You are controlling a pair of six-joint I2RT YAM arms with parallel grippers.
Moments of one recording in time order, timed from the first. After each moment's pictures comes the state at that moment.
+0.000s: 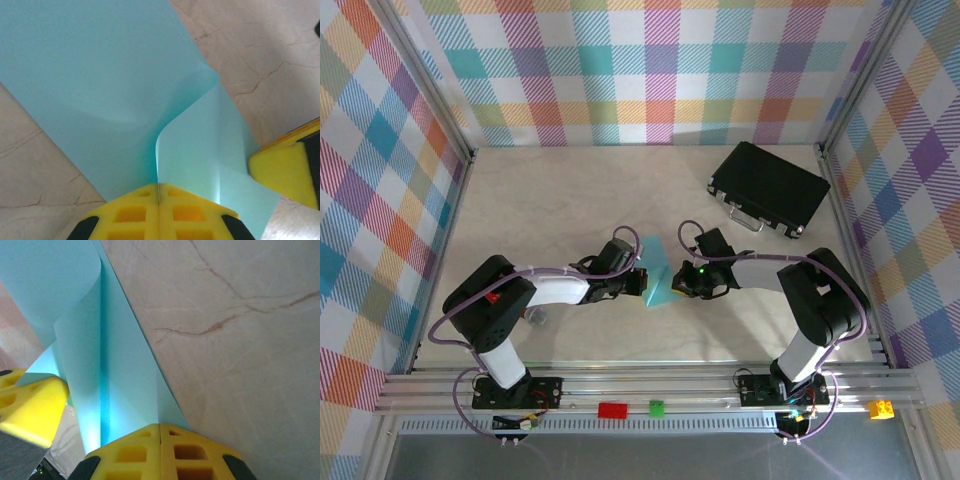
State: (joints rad) left arm -0.73 1.71 0.76 0.10 0.15 -0.55; right arm 0.52 1.67 0.73 -0.14 -0.49 0.82
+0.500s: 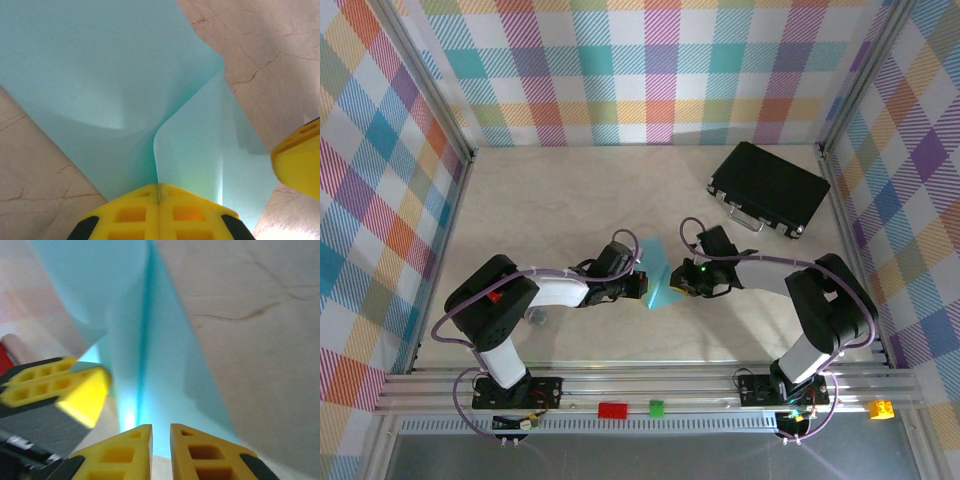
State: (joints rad) left arm -0.73 1.71 0.72 0.16 0.19 -0.58; right arm 0.52 1.61 0.73 -0.15 -0.55 0.81
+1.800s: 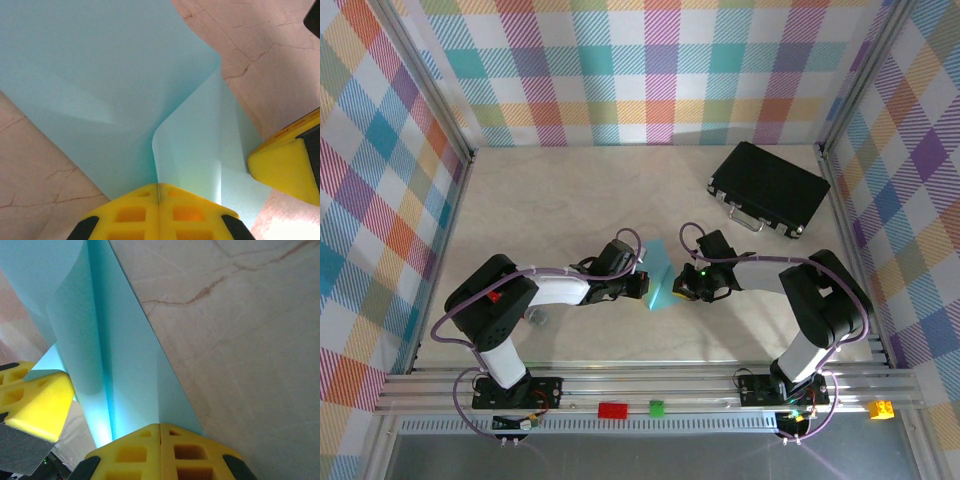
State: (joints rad) left arm -0.73 1.71 0.75 0.12 0.20 -0.52; right arm 0.53 1.65 0.71 -0.15 -0.53 0.83
